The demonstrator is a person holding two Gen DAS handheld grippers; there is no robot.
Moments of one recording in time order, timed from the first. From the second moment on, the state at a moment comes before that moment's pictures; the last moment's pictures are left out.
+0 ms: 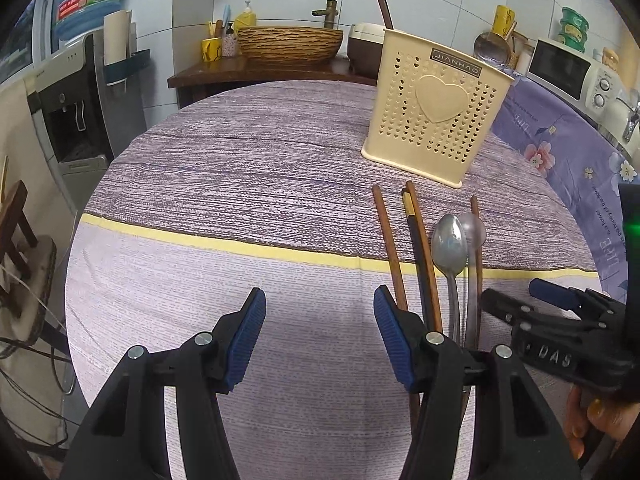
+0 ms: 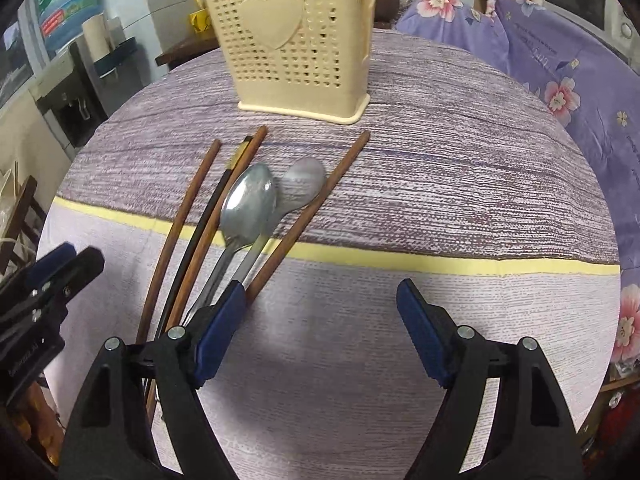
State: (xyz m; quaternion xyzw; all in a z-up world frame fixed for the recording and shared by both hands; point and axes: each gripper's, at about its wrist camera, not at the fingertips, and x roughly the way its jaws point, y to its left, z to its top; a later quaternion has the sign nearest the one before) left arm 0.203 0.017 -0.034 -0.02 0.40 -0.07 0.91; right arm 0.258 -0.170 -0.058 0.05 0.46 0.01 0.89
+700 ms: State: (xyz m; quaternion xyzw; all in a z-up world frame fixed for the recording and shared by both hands) left arm 0.204 0.019 -0.037 -0.02 0.41 -0.08 0.91; right arm 0.282 -0.167 -0.056 -0.02 0.48 -0.01 0.88
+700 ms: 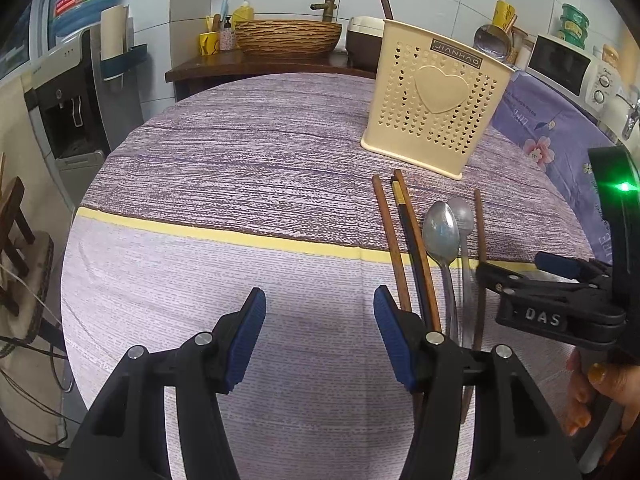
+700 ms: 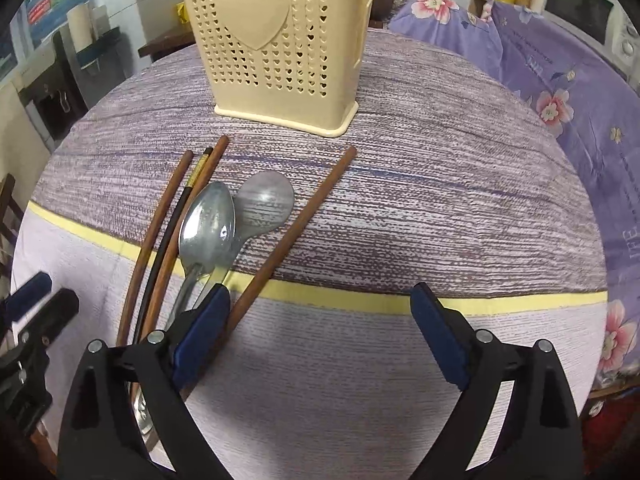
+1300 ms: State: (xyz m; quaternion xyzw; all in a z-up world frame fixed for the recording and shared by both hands) left arm 0.222 -0.020 -0.048 0.01 0.43 -0.11 0.89; right arm 0.270 -0.194 -0.052 0.06 0.47 0.00 0.88
